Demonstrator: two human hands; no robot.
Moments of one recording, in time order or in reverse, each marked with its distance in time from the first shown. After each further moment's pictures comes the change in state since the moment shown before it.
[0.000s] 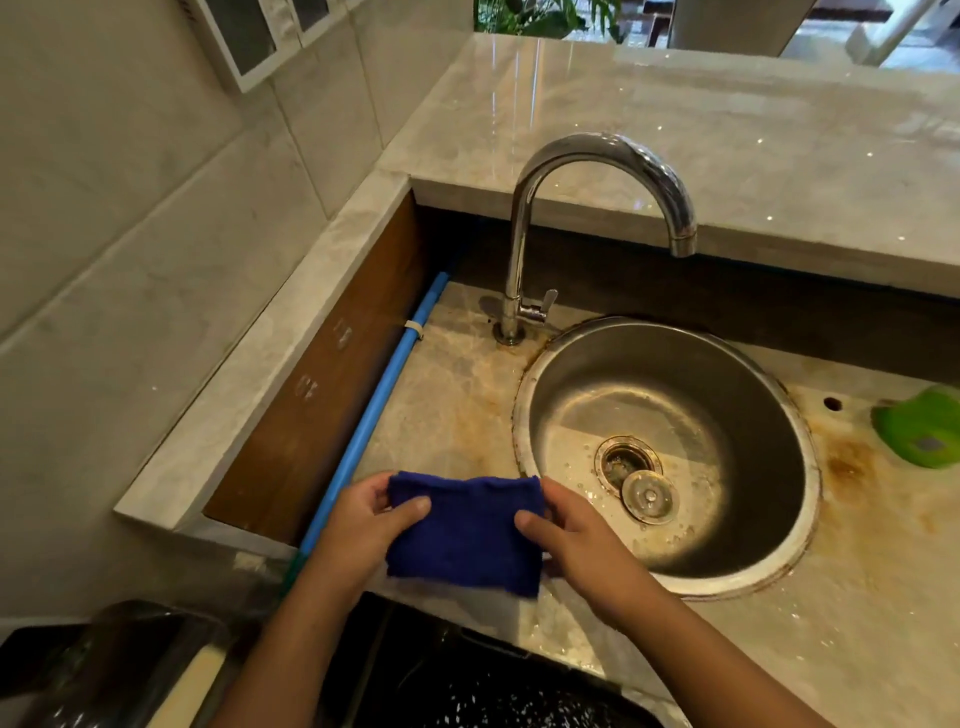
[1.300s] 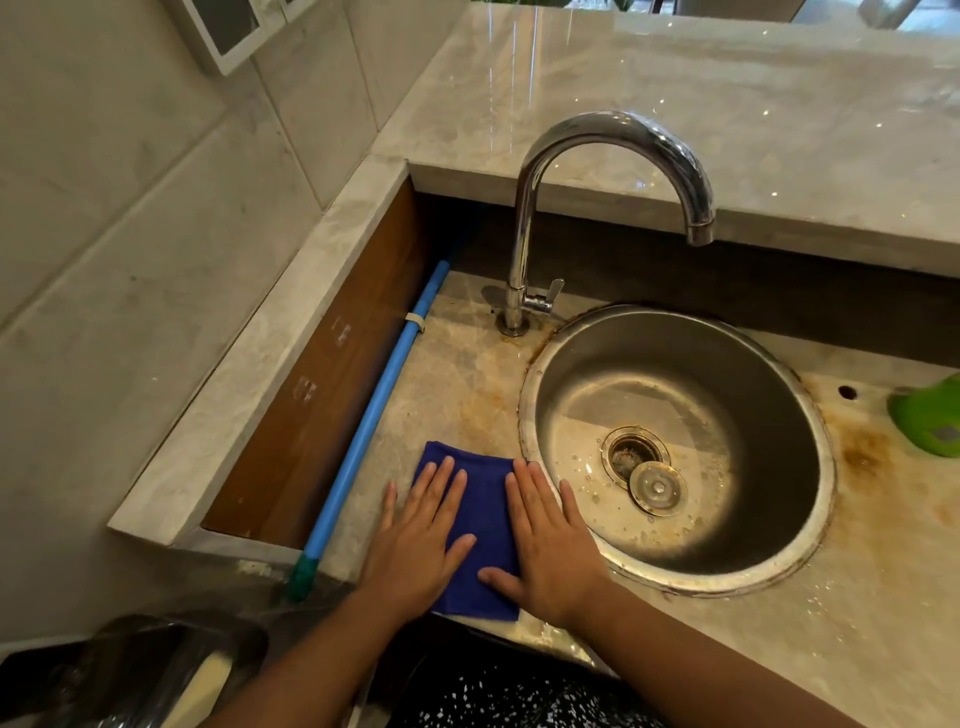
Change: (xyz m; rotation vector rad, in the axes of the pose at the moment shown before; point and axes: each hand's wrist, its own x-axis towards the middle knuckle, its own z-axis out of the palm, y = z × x) left_hand 0.053 -0.110 0.005 1.489 -0.058 0.626; right_hand 0.056 0.093 0.001 -1.508 0.059 -0.268
